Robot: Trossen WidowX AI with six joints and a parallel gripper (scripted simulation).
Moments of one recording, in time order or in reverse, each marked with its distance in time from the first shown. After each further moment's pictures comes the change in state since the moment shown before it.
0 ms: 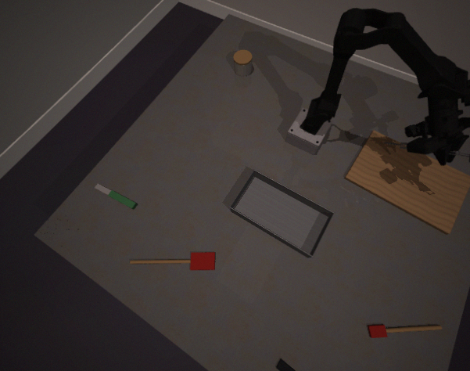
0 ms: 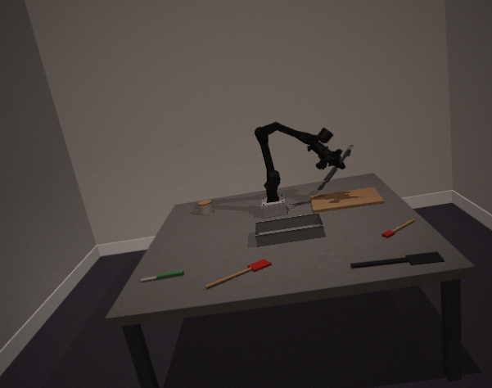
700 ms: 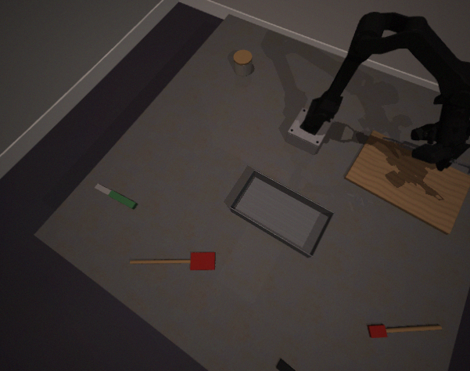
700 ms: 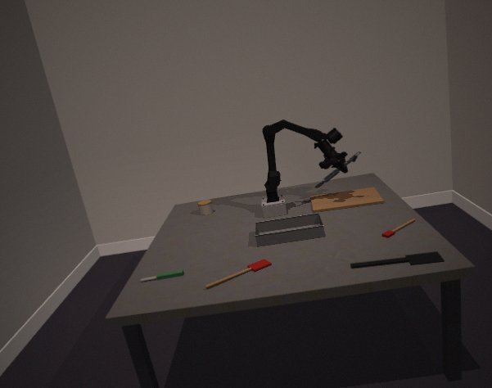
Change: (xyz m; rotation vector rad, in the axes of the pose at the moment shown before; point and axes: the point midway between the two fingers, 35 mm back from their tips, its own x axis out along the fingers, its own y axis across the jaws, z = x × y) arm 0.022 -0.004 0.005 -0.042 -0.218 0.016
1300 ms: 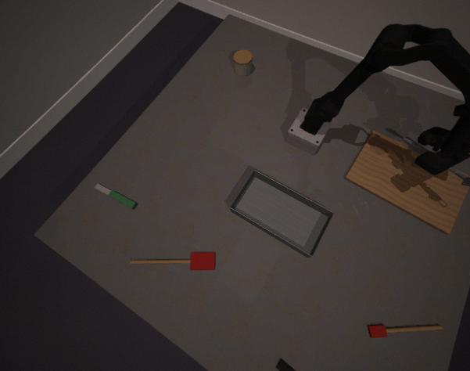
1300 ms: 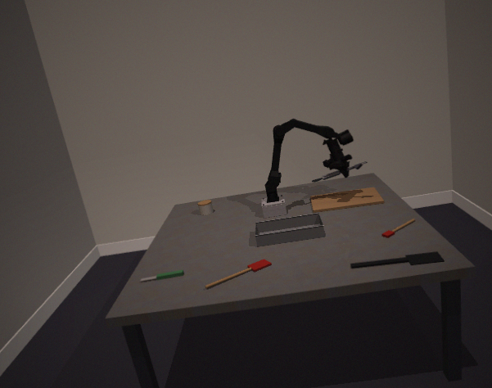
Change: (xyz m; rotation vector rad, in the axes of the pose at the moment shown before) arm 0.021 0.000 0.003 -0.013 -0.302 -0.004
